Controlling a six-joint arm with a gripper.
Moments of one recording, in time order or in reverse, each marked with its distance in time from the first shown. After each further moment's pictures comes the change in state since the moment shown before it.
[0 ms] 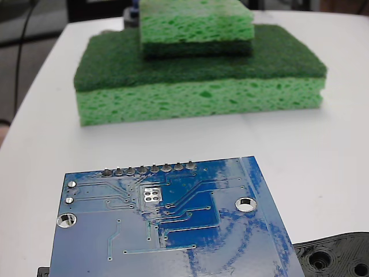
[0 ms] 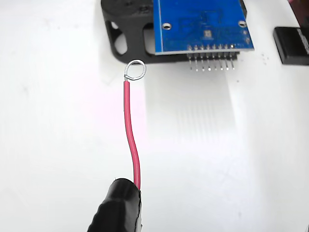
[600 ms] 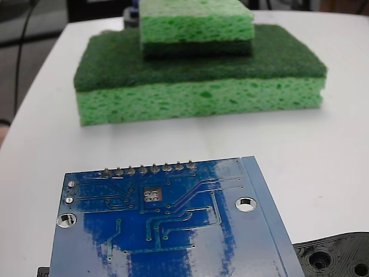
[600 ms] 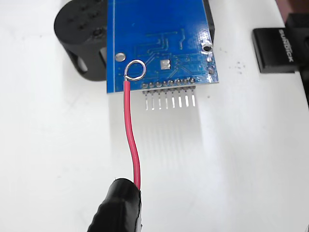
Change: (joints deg) arm 7.2 -36.2 -26.5 1.6 -4.9 -3.5
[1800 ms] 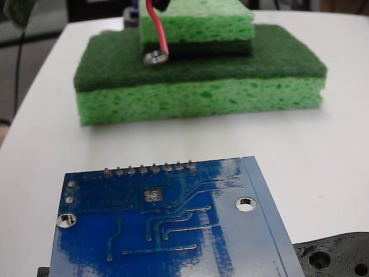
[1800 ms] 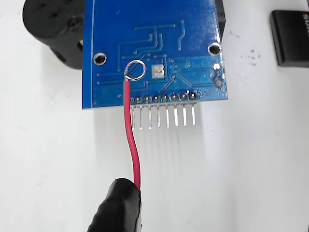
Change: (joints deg) arm -0.5 -22.1 -15.9 3.4 0.2 -2.8
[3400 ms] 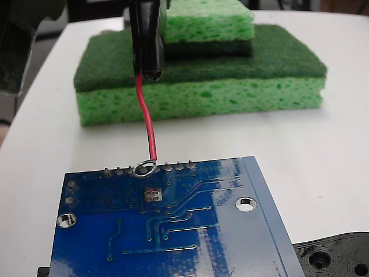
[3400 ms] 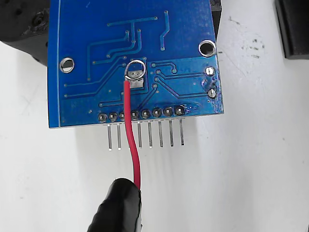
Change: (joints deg) arm -0.1 -9.8 -6.6 0.6 0.4 1.1
